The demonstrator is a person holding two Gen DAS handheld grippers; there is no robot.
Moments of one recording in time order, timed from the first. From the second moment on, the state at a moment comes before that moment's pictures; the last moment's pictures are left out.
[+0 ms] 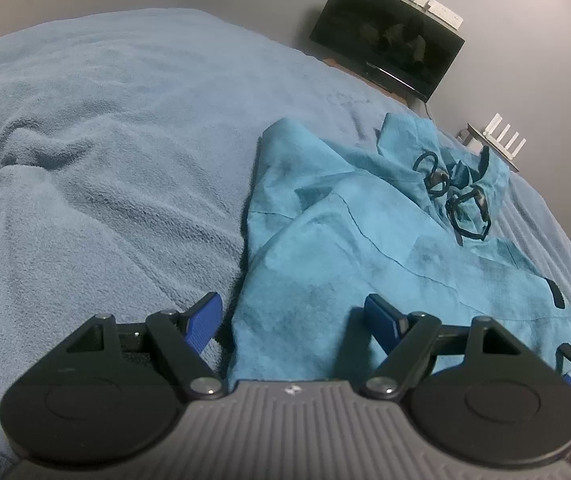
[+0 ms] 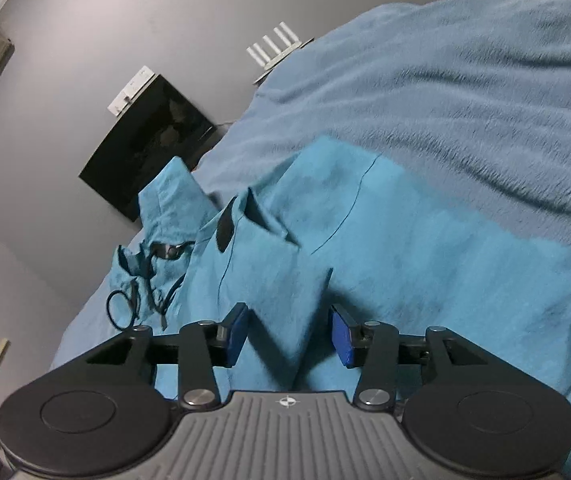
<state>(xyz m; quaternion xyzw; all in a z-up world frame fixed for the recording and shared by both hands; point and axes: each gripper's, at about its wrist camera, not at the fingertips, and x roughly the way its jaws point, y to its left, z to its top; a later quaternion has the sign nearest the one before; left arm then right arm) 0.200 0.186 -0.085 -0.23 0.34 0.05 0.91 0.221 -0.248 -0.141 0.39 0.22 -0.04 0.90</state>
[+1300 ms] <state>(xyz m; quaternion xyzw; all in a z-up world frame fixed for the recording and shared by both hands) 0.202 0.158 -0.101 -0.06 0.39 0.10 0.91 0.258 -0.191 -0.143 0.10 0.30 -0.13 0.94</state>
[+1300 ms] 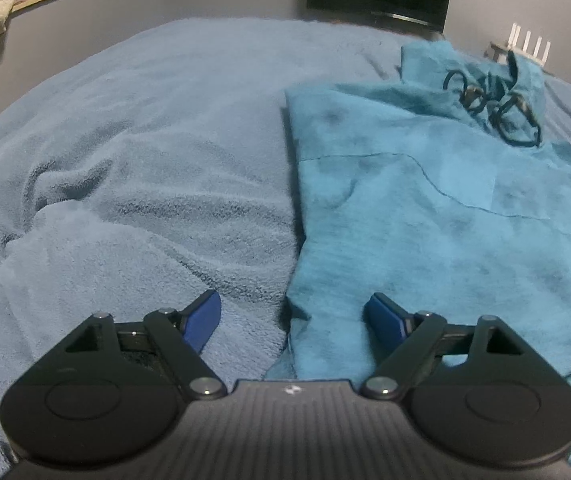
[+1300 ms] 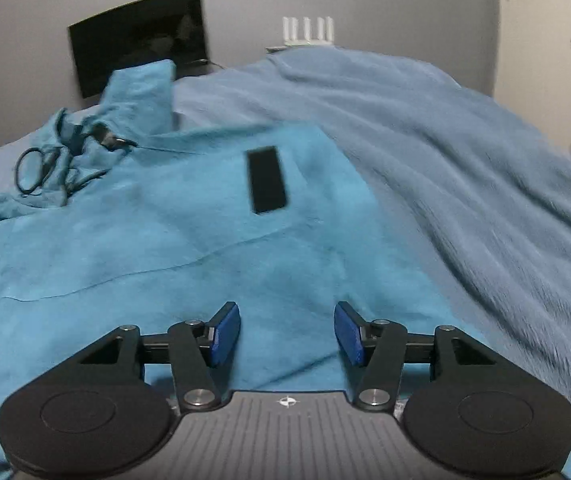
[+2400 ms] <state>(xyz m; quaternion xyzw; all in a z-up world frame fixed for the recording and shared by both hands) 0.020 0.075 0.067 -0.05 0.29 -0.09 0.95 -0.002 -0.275 0.049 0.12 0.13 0.01 0.98</state>
